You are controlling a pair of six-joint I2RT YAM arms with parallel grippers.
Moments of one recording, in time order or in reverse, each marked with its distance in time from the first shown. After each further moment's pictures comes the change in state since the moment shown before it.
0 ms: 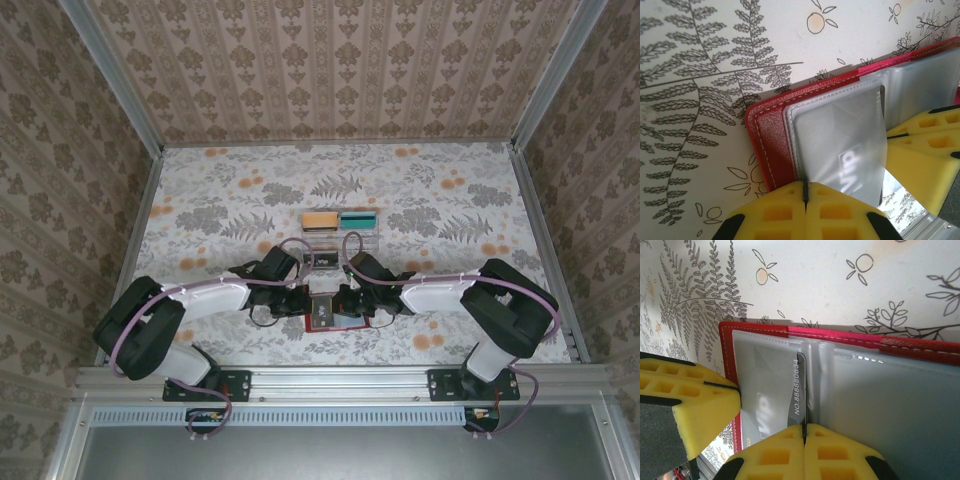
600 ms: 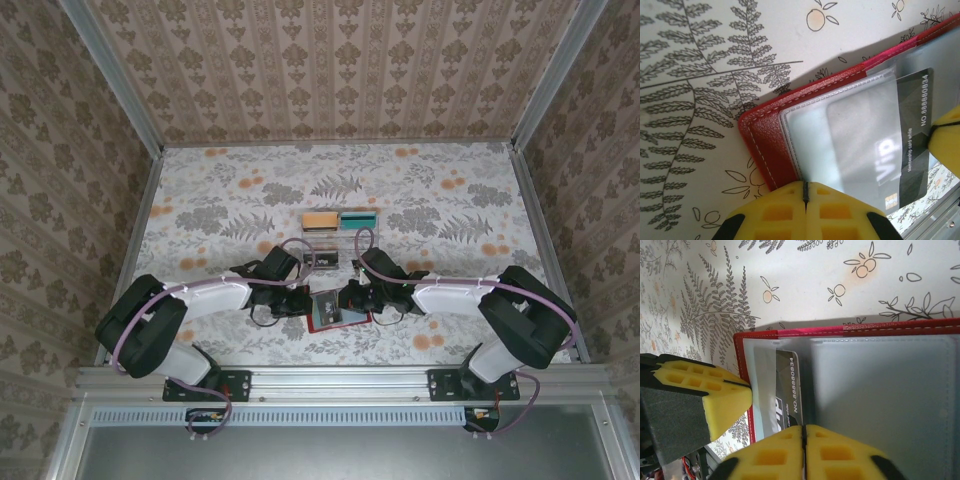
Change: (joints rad) left arm 0.000 0.015 0.006 -0.002 0.001 0.011; right arm -0.058 -0.095 -0.043 -0.020 -0.013 -0.024
